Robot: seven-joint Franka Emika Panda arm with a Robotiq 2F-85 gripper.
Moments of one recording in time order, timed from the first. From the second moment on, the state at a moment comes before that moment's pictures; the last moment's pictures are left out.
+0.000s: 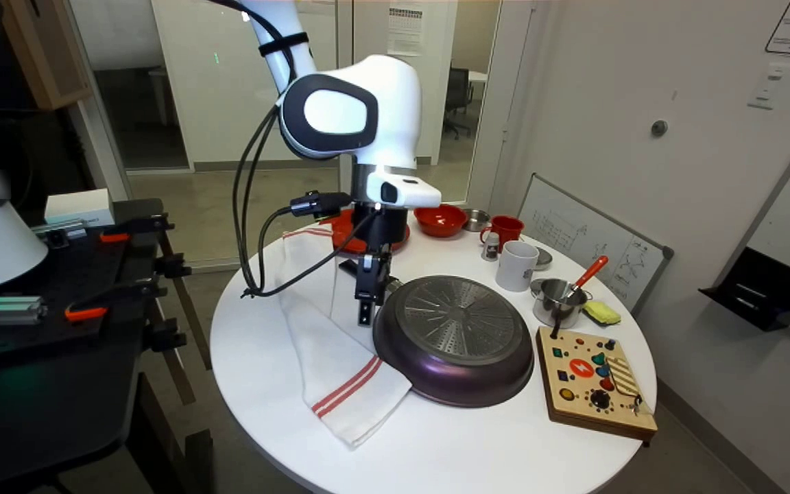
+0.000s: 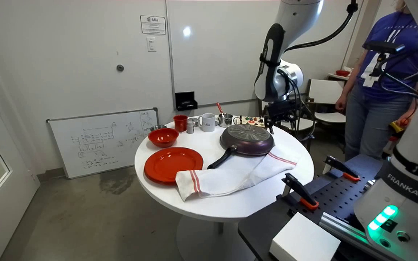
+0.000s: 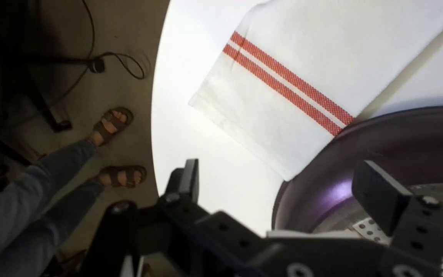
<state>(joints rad) 0.21 0.70 -0.52 -2.17 -0.06 2.70 0.43</state>
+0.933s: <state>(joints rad) -0.02 0.78 -0.30 -2.07 0.20 2.45 0.78</state>
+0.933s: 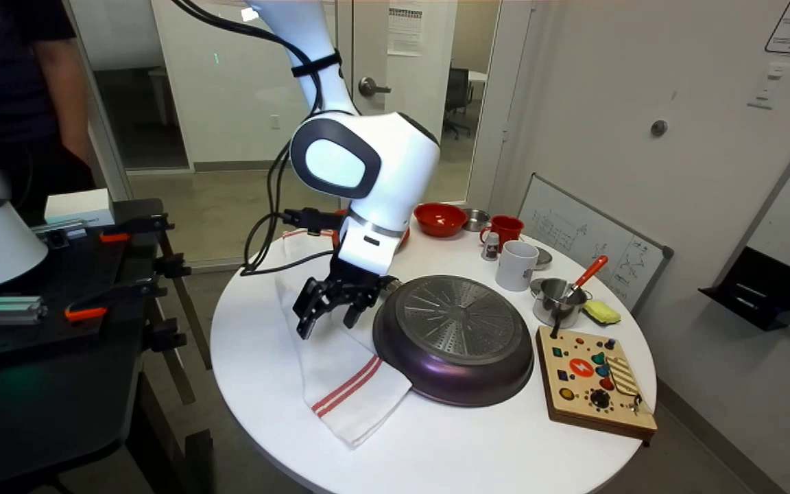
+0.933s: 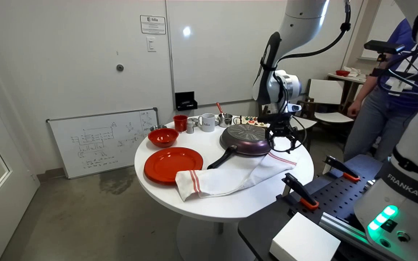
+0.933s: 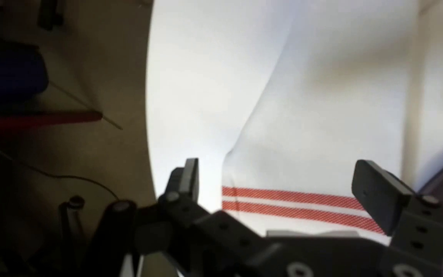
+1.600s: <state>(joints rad) 0.06 0.81 -0.25 -2.02 0.27 2.47 1.16</state>
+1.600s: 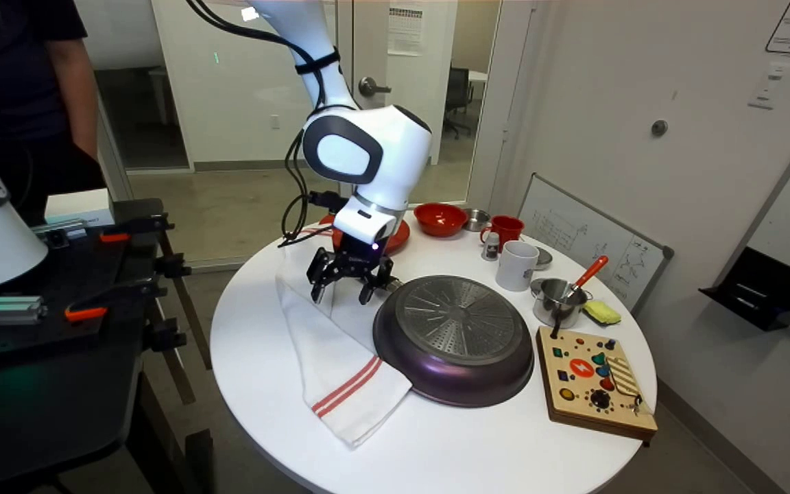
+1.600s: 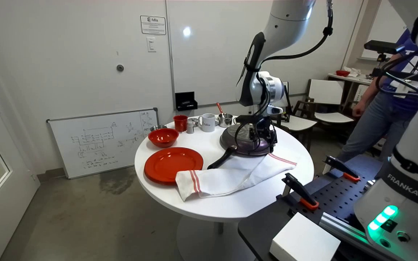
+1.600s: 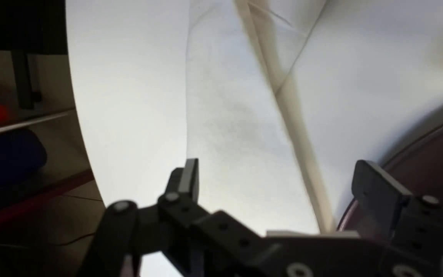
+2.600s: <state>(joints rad) -0.31 0.82 0.06 -2.12 0.43 2.85 0.79</state>
